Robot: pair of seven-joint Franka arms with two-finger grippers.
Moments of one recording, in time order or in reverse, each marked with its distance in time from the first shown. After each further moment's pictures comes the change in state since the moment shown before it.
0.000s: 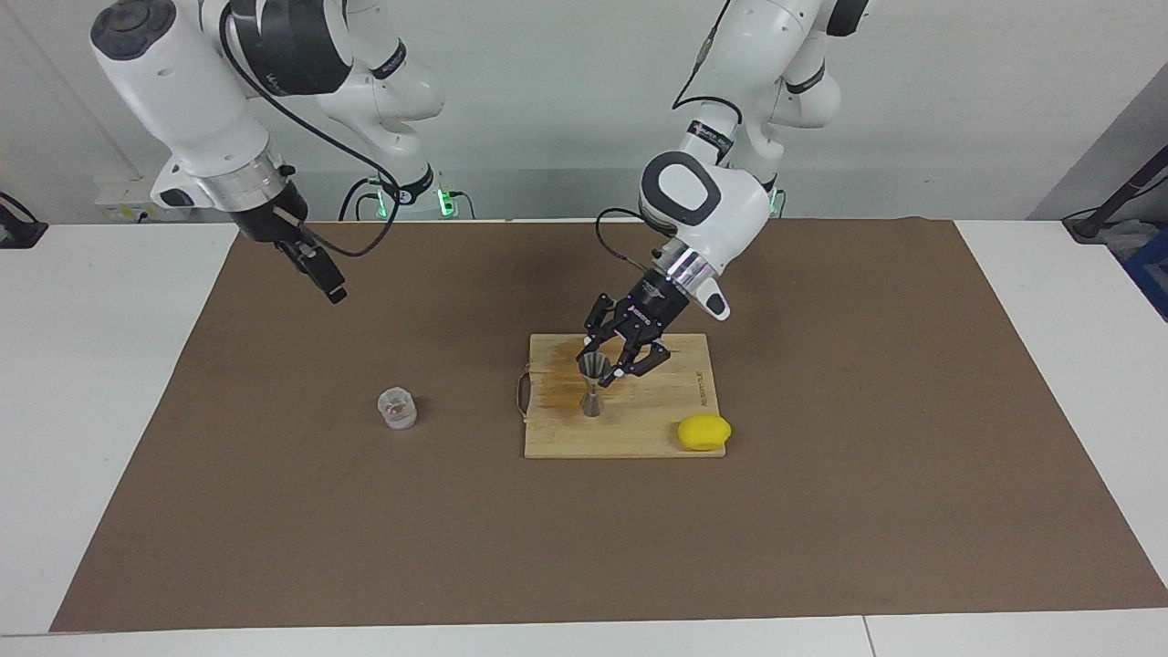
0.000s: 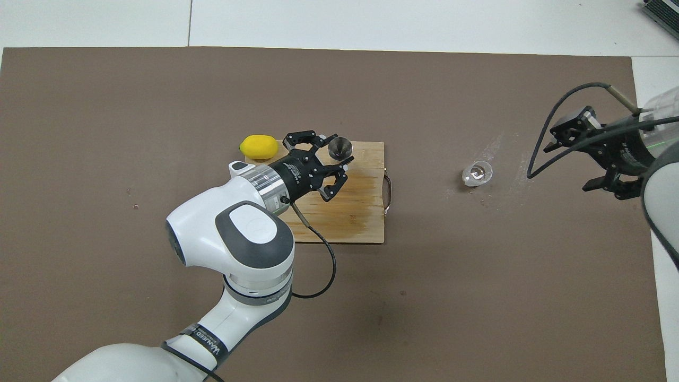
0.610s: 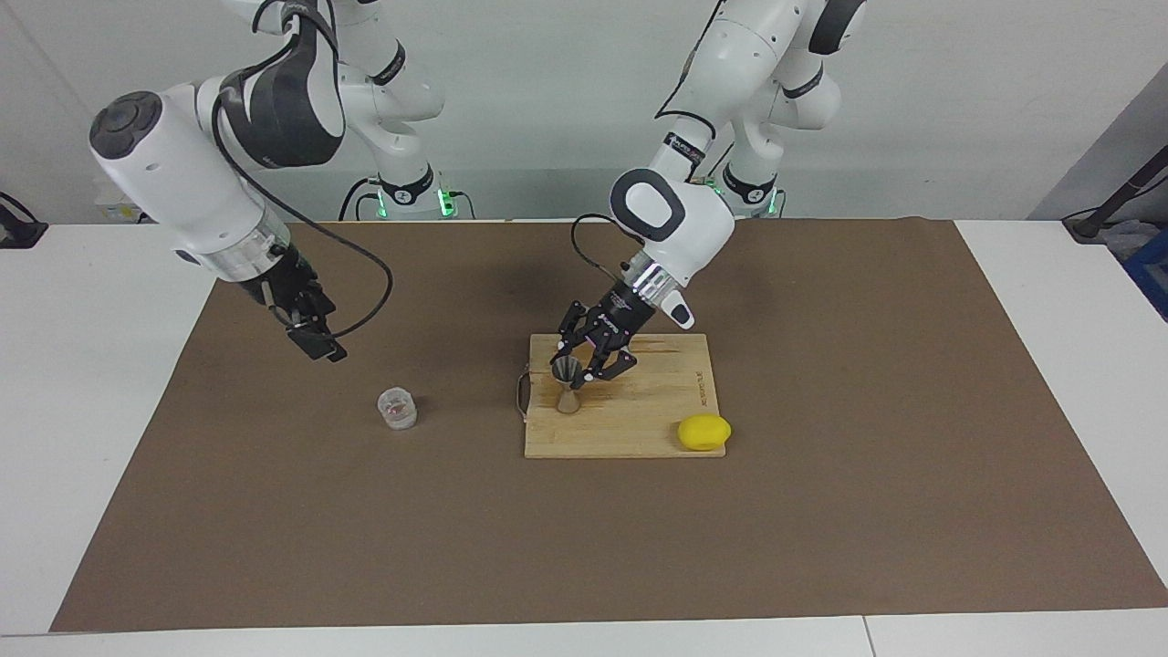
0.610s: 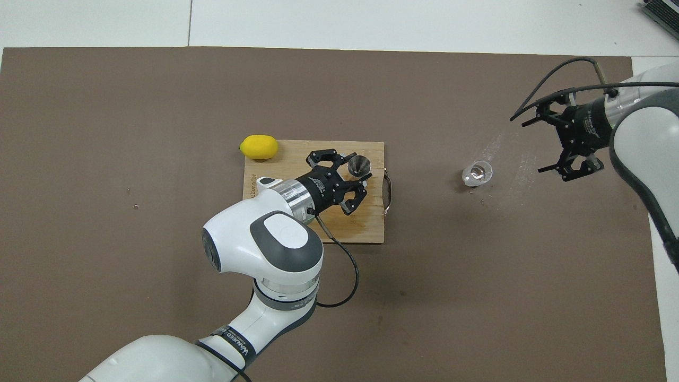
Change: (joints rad) left arm -0.060 0.060 0.000 0.023 -0.063 0.040 -0.003; right arm -0.074 0.181 -0.004 0.001 0.189 0.147 0.264
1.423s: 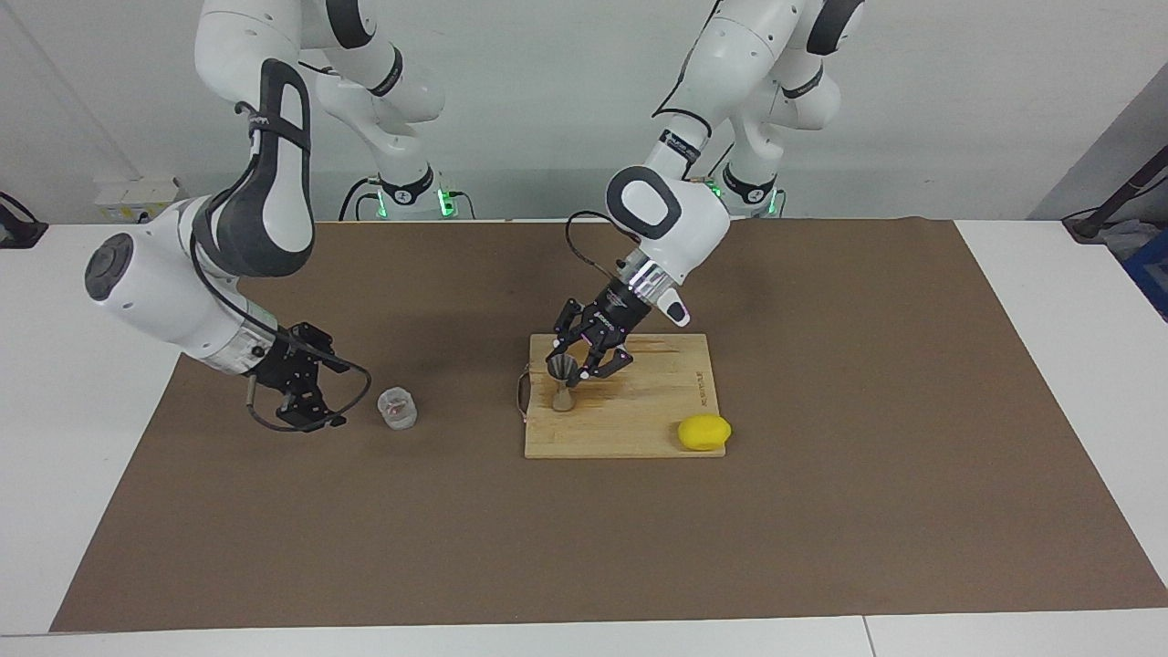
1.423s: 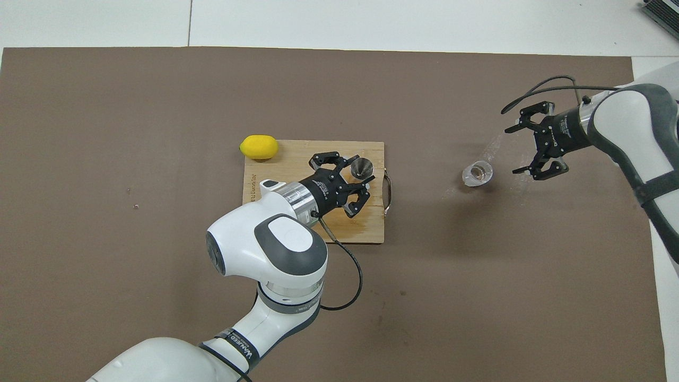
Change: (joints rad) left arm -0.015 0.001 -0.001 0.001 -0.008 0.014 0.000; right arm -0.079 0.210 -0.002 -0.001 0.195 0.063 -0.005
